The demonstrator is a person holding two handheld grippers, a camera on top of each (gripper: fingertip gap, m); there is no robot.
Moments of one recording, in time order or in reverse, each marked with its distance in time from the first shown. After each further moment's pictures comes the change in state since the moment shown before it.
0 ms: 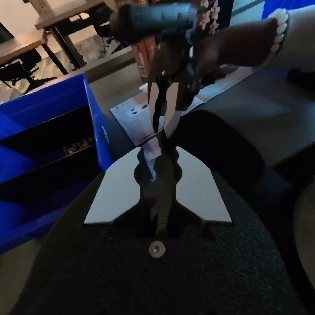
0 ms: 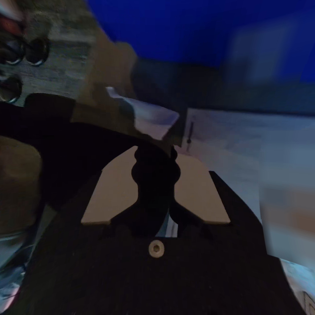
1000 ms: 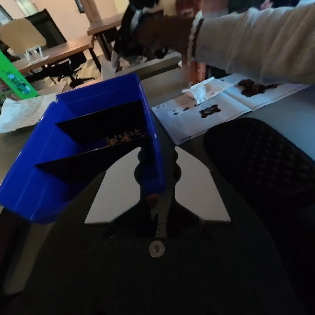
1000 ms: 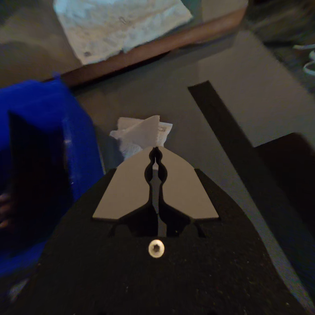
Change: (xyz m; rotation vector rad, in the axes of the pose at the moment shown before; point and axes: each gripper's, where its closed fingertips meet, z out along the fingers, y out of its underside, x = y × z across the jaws) left arm -0.070 0.009 -0.010 0.043 -0.177 -0.067; right arm 0.304 -0.126 -0.102 0.345 0.555 0.375
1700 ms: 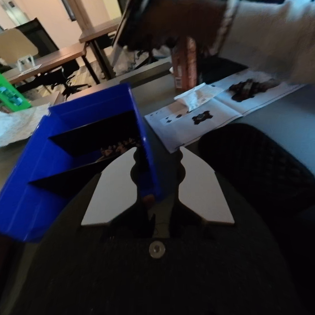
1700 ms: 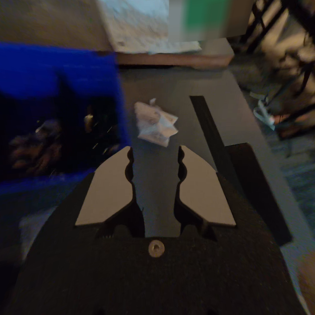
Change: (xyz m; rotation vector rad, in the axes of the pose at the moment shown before) left arm 0.013 -0.016 0.009 0.022 0.045 0.033; right arm -0.051 0.013 -0.095 0.038 0.104 -0.318
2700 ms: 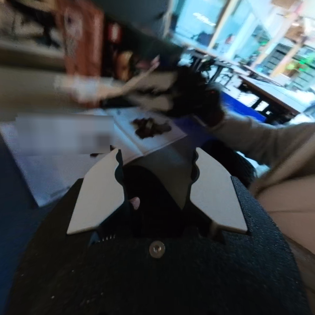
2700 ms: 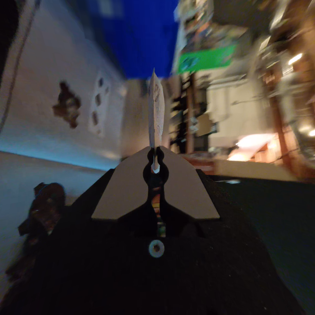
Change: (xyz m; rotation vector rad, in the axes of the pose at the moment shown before) left arm 0.124 -0.053 0.064 0.055 0.531 -0.466; right arm -0.063 0.145 -0.156 0.116 0.438 -1.004
